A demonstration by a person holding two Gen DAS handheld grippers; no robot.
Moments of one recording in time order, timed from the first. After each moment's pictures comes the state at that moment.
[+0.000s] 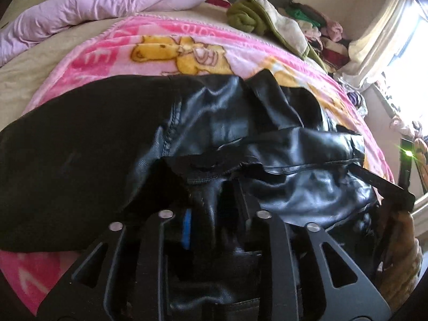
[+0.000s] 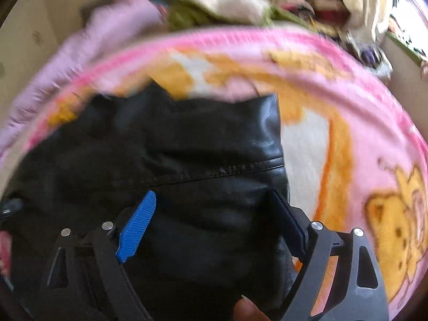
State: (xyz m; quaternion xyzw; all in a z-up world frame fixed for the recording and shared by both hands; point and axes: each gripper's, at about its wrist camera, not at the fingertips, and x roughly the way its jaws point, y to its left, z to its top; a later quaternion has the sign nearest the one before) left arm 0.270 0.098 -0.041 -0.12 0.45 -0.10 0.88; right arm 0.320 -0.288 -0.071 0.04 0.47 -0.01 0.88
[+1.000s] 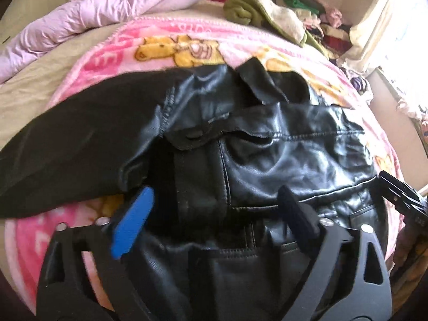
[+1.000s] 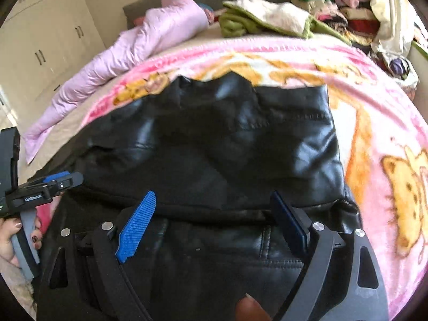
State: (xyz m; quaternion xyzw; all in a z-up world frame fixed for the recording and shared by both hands) left arm 0.221 0.083 -0.013 -0.08 0.46 -0.08 0.88; right arm 0.209 -0.218 -0.003 0.05 0.42 0.13 0.90
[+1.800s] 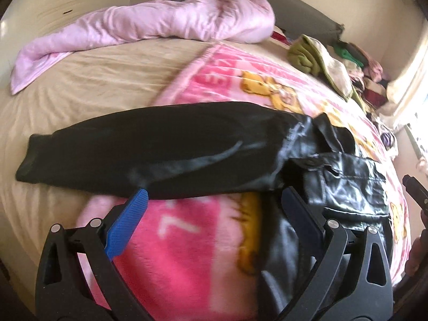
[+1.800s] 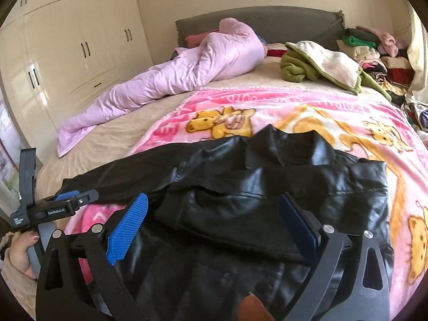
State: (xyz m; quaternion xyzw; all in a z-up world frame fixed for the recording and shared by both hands) left arm 0.160 0.231 0.012 -0.16 0.41 0.05 0.90; right arm 0.200 -0.081 0.062 0.01 0.35 0.22 0.91
